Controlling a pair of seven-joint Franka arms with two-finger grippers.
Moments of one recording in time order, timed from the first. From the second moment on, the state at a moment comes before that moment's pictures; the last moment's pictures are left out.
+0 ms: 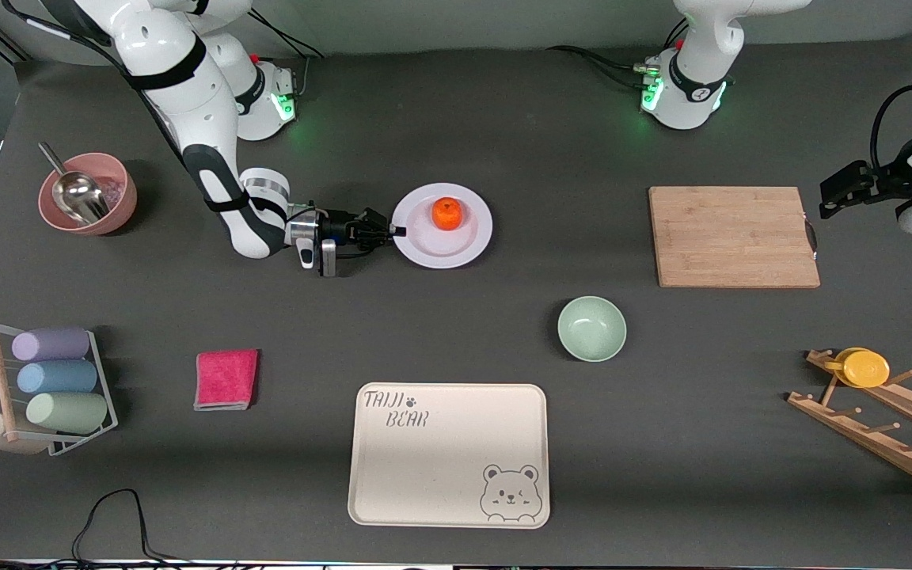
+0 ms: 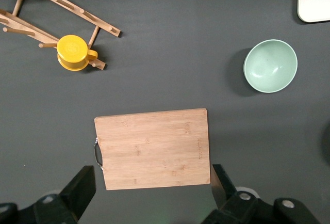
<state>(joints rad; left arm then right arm) 0.01 -0.06 -0.02 -1.68 0.02 1.58 0.08 0.41 0.55 -0.03 -2.46 1.91 1.88 -1.58</state>
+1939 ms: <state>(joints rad) 0.00 -0.06 -0.03 -1.68 0.02 1.57 0.08 0.32 0.94 -0.15 -1.47 1.75 1.93 -0.85</state>
